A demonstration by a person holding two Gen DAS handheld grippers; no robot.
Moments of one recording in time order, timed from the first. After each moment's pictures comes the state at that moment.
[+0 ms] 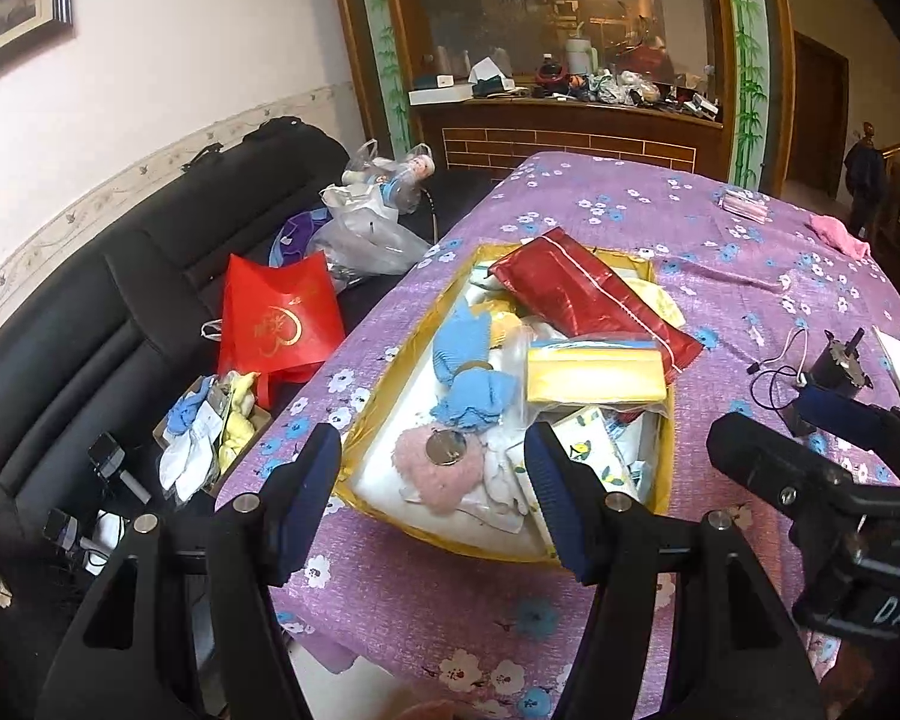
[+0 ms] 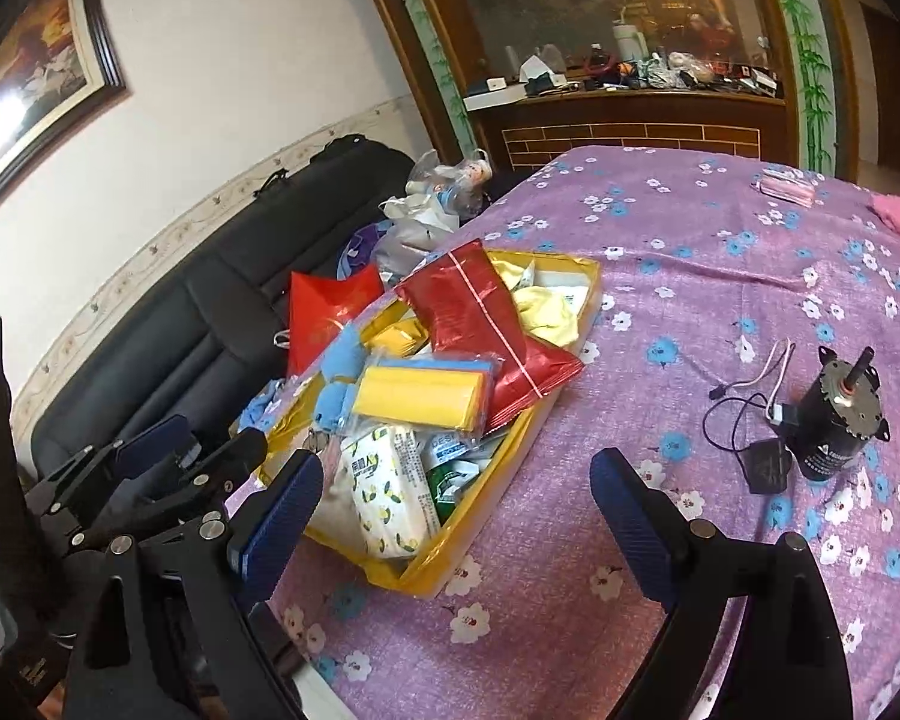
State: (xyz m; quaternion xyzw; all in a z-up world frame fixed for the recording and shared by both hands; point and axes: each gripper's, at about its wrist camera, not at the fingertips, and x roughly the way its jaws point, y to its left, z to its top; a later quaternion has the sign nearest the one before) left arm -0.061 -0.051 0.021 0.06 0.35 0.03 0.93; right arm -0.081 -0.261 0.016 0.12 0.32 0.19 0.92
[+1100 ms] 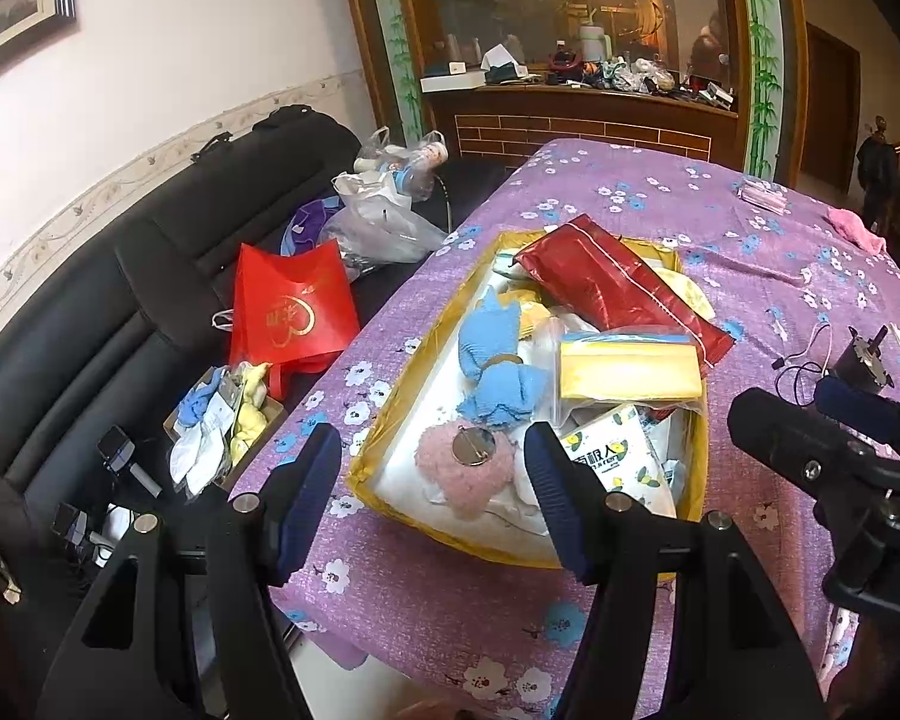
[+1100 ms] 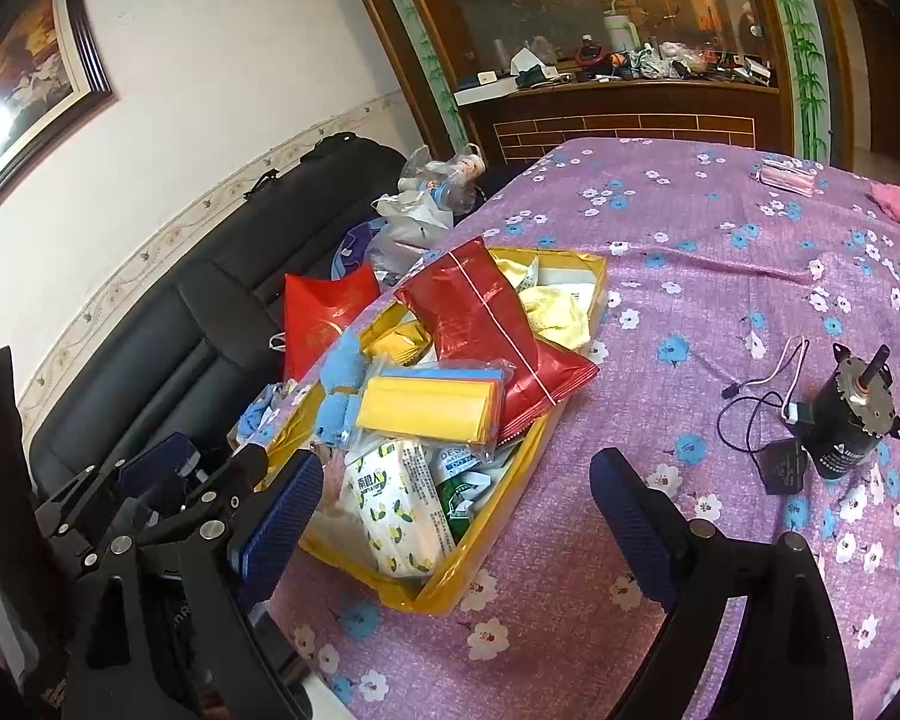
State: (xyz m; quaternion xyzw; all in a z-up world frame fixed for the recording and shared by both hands) left arm -0.051 -0.041 0.015 0.06 0.36 0.04 0.93; right arm -0.069 -0.249 0.015 0.14 0.33 0.17 0.92
